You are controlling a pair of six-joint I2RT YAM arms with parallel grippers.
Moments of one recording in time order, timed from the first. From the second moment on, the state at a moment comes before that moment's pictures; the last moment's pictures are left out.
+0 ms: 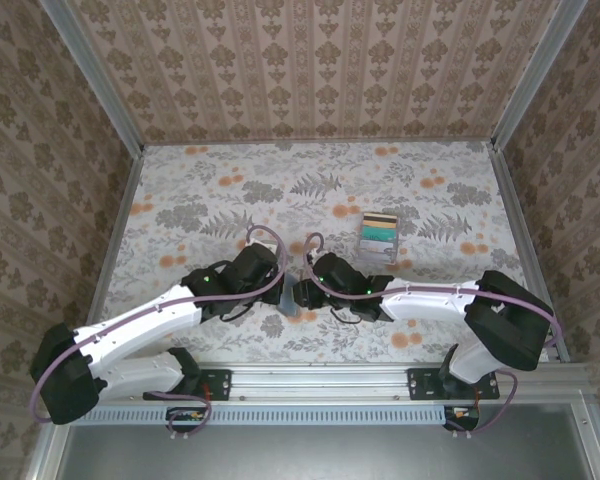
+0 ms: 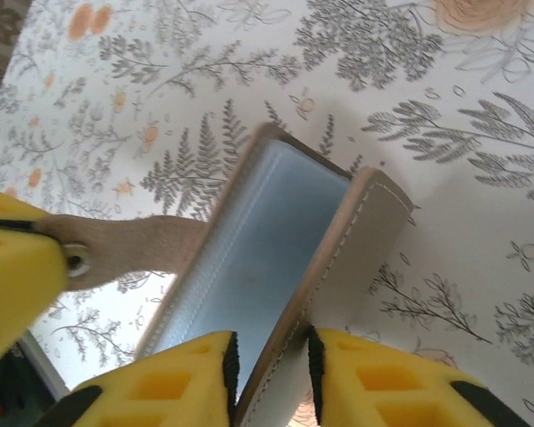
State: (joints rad) left arm -0.94 1.09 0.74 -0.55 -0.10 -0.62; right arm 0.96 1.51 0.73 0.06 -0.02 0.72
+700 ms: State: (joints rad) left arm -0.79 1.08 0.55 -0.54 -0.10 -0.63; right arm 0.94 1.47 0.58 0.06 0.08 0.80
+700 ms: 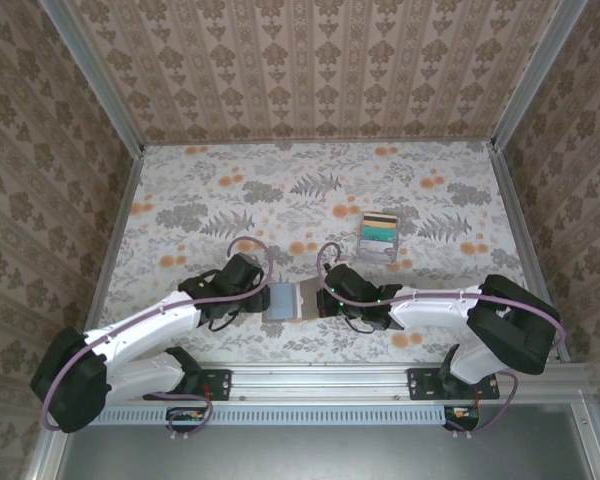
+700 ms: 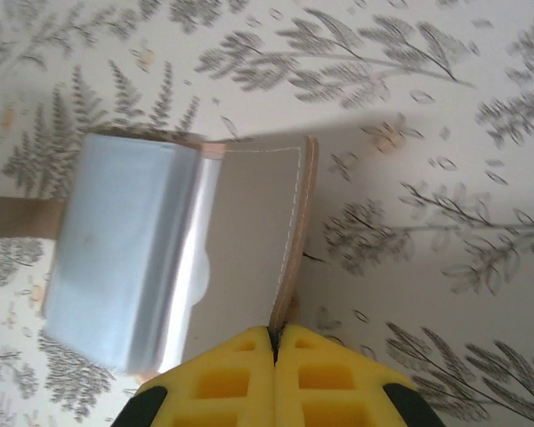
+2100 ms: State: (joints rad) left arm -0.94 1.19 0.49 -0.29 0.00 -0.86; right arm 0.97 1.50 0.50 0.20 0.14 0.92
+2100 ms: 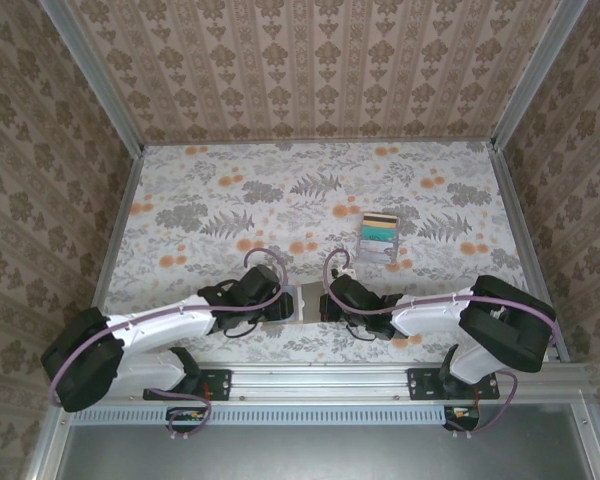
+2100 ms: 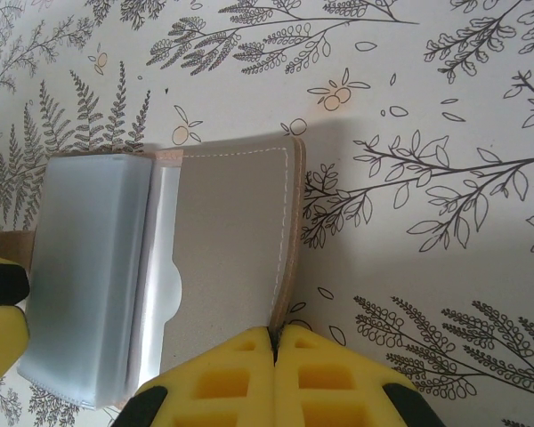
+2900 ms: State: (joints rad) left arm -1.00 1.30 0.50 -0.08 0.07 -0.86; right arm 0.98 1.52 0.50 0.23 0.15 0.93
